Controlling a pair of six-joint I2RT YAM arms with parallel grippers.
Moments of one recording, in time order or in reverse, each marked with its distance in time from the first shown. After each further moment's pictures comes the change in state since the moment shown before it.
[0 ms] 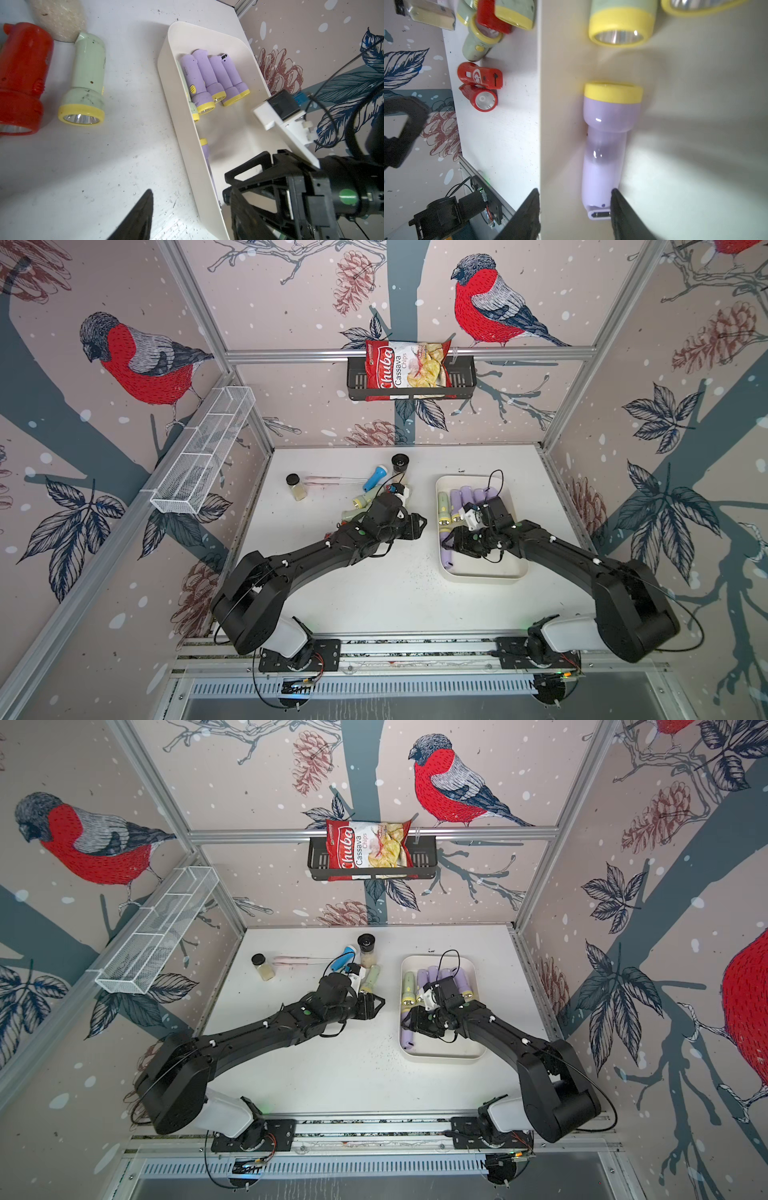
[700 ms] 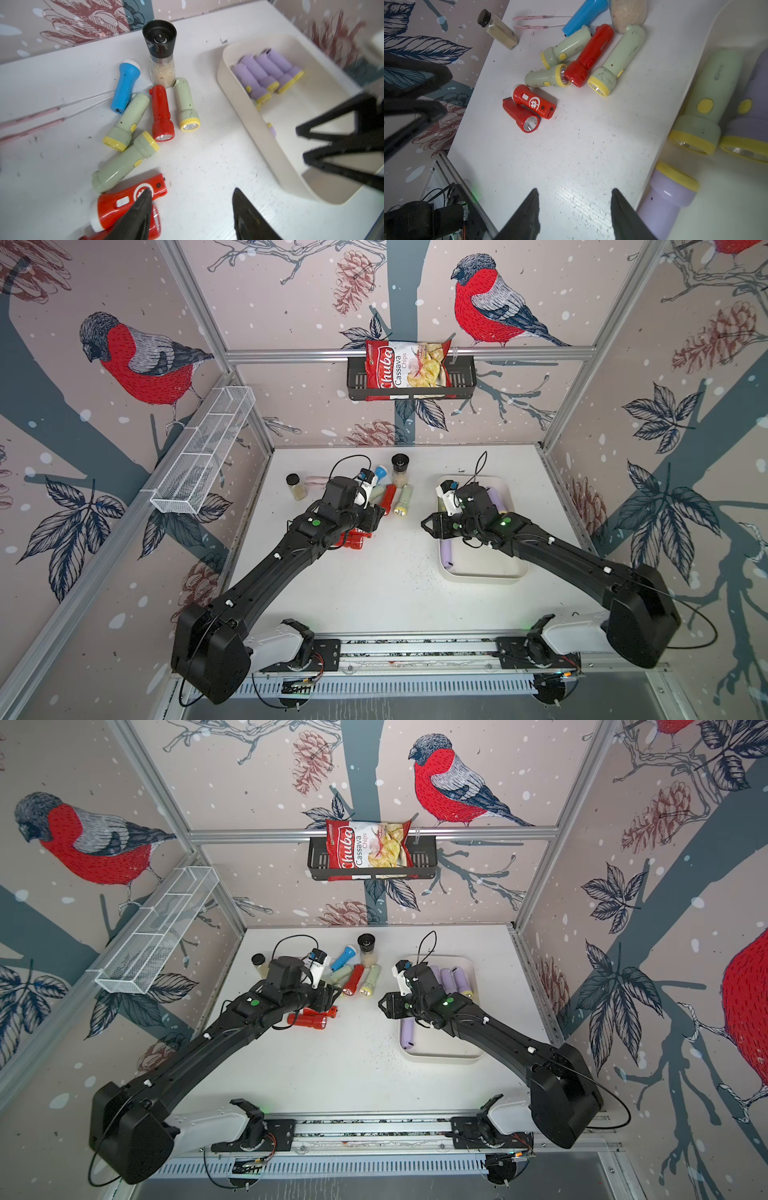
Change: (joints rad) left arm 0.250 -0.249 0.093 -0.468 -0.021 0.636; right arm 0.214 -0.011 0.171 0.097 0.223 -0.109
